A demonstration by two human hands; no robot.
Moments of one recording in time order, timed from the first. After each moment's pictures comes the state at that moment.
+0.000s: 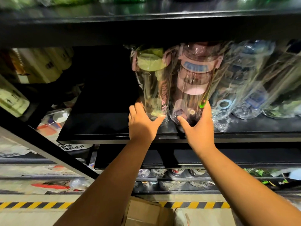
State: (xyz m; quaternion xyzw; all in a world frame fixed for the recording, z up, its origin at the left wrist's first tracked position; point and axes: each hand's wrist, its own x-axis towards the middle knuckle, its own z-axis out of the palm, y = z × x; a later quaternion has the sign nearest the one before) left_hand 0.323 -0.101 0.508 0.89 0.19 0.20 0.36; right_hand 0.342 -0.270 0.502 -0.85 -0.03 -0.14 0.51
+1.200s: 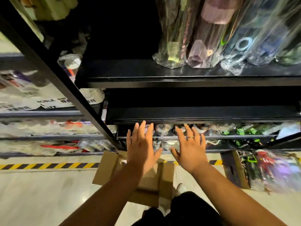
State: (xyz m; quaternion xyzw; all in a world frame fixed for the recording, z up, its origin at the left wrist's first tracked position) left_hand 0.098 -0.070 0.379 0.99 0.05 0.03 0.14; right_hand 0.131 -0.249 0.390 -0.99 -0.13 0.10 0.05
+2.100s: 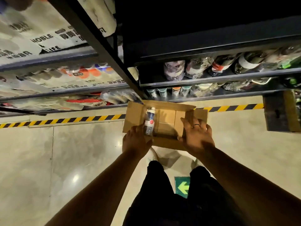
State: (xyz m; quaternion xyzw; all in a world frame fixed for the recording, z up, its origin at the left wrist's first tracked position) left_hand -0.039 0.053 0.243 0.93 0.19 -0.30 0.13; right_hand 0.019 -0.163 0.258 -0.93 -0.11 0.34 0.08
